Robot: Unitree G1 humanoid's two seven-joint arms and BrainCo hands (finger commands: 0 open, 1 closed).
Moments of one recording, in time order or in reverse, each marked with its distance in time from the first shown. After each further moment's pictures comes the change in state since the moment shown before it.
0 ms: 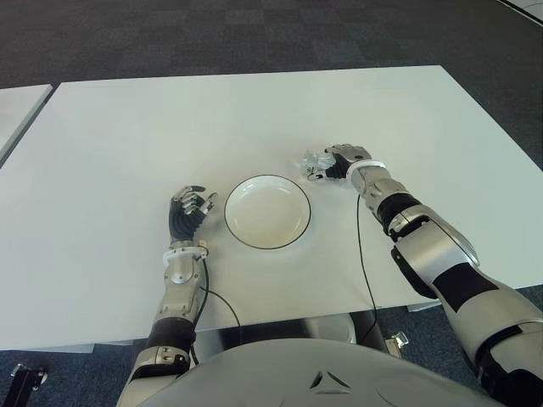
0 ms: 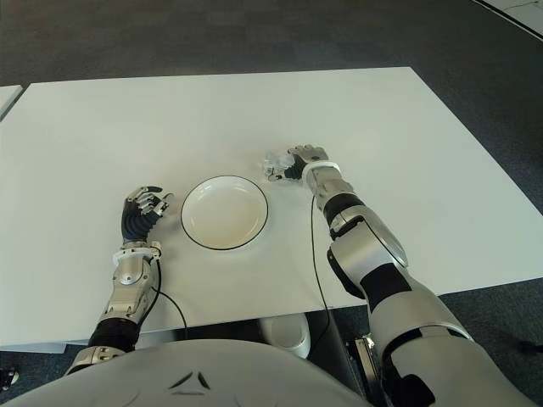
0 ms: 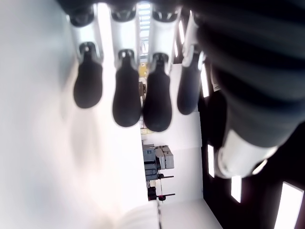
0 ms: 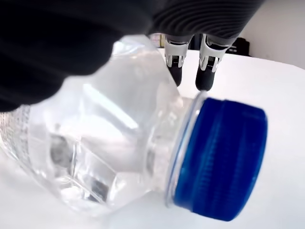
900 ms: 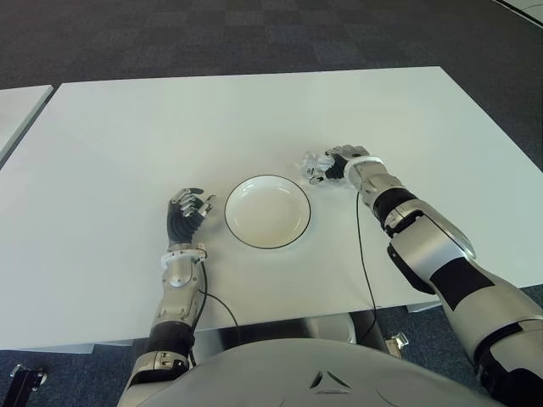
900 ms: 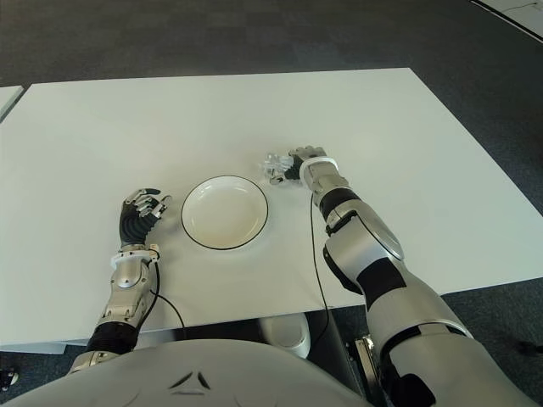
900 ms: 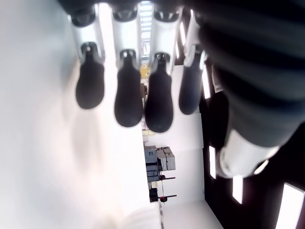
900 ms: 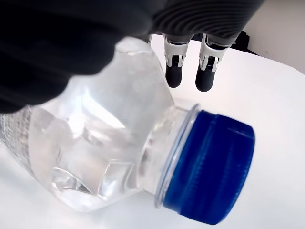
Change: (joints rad) left arm 0.026 0.001 0.001 -0.030 -0.001 0.017 0.000; right arm -0.015 0.020 0.047 0.024 0.017 0.034 0.029
